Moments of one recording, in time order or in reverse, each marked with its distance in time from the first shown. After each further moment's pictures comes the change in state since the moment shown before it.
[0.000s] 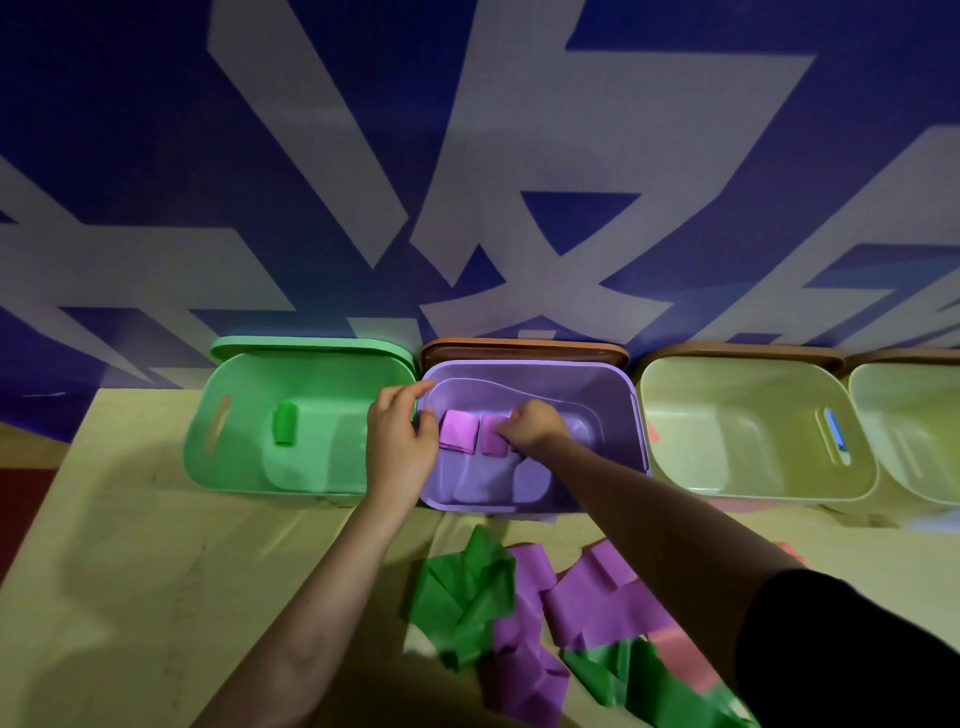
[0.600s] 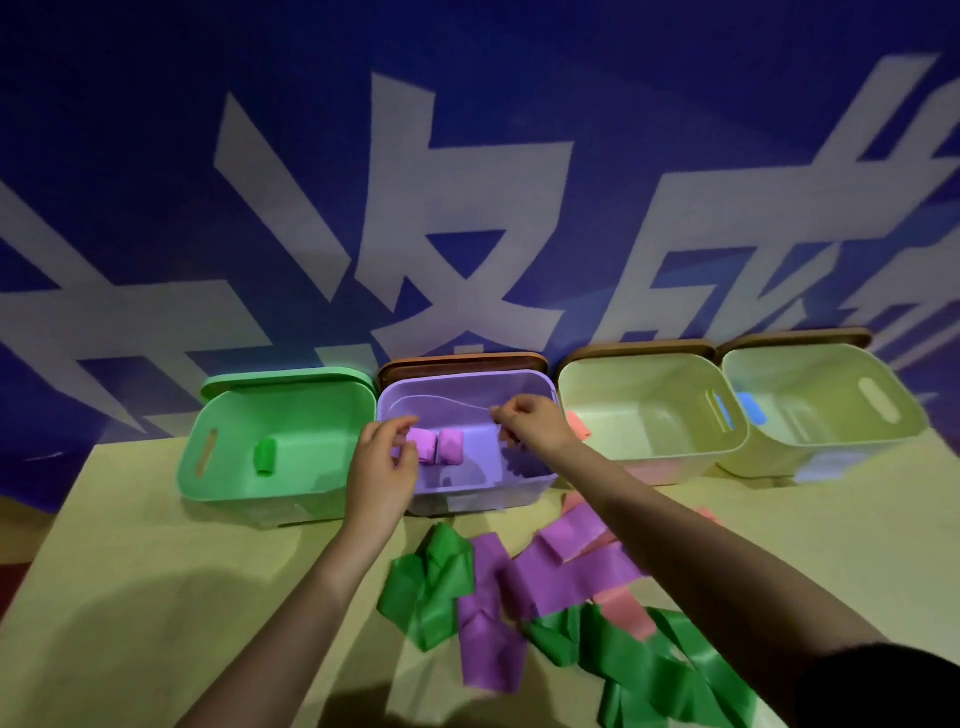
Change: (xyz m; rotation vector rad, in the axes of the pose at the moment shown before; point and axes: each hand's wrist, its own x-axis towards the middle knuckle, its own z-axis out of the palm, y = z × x) left_hand -0.068 0.046 -0.019 -0.091 -0.076 0.102; right_hand -0.123 0.031 -0.061 0.613 0.212 -0.215
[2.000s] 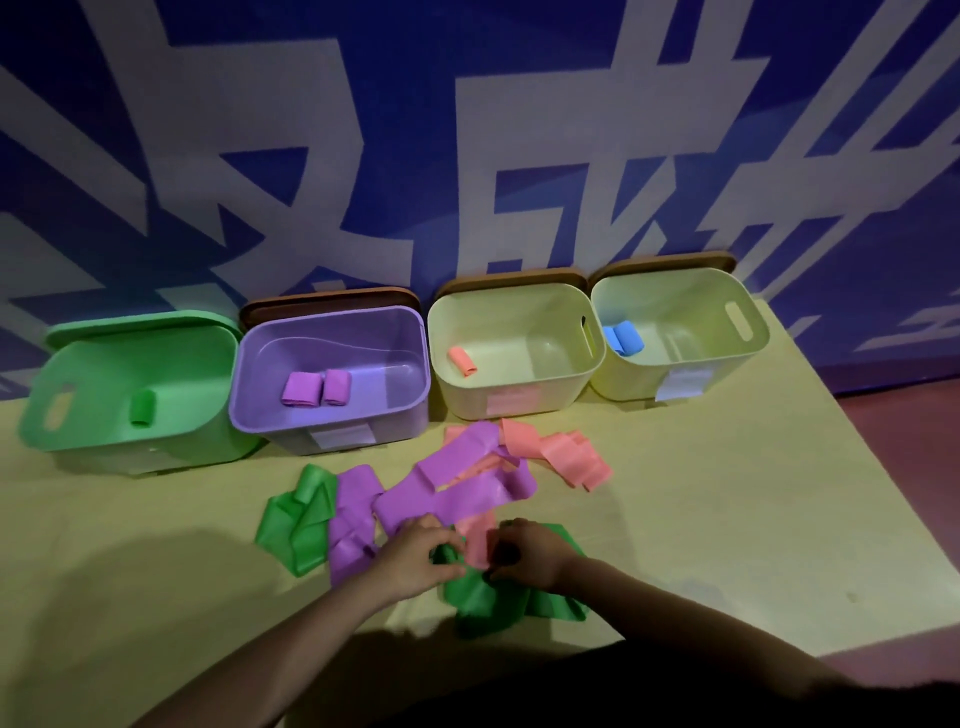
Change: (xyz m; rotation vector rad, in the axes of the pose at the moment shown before) left_hand -0.152 -0.014 0.170 0.345 -0.886 0.071; right_hand -0.154 0.222 -0.085 -0.610 -0.451 -0.020
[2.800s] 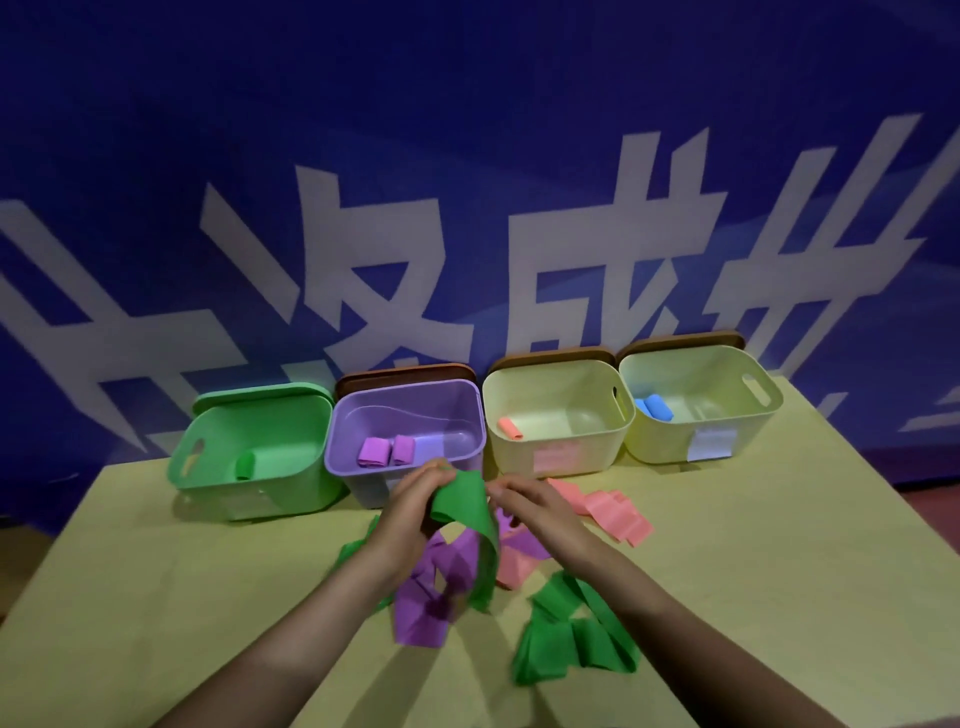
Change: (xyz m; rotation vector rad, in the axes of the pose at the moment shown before) left_hand -0.100 0.109 -0.122 -1.229 0.501 0.054; right_hand -0.057 -0.132 -0.066 0.784 0.378 -0.378
